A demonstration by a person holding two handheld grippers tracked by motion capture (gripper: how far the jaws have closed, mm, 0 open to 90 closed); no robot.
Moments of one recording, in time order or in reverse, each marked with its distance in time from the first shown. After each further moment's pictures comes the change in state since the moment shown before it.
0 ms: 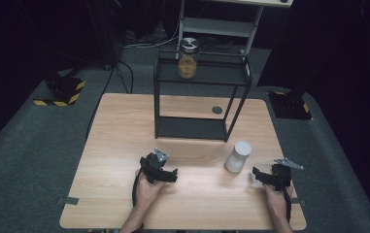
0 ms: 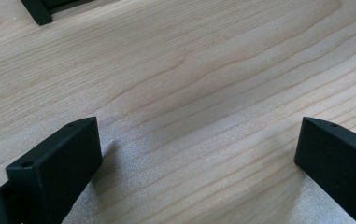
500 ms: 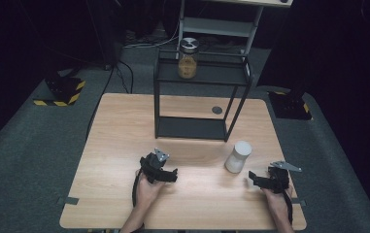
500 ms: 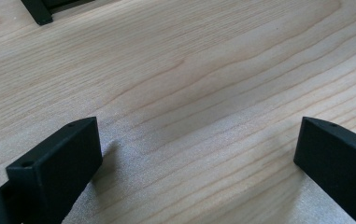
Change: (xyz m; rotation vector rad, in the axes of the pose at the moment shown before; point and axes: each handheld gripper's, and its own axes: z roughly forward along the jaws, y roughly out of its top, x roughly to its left) left arm 0.000 0.000 0.000 0.000 0.000 -0.001; right arm -0.005 -0.006 -0.006 0.000 0.115 -0.105
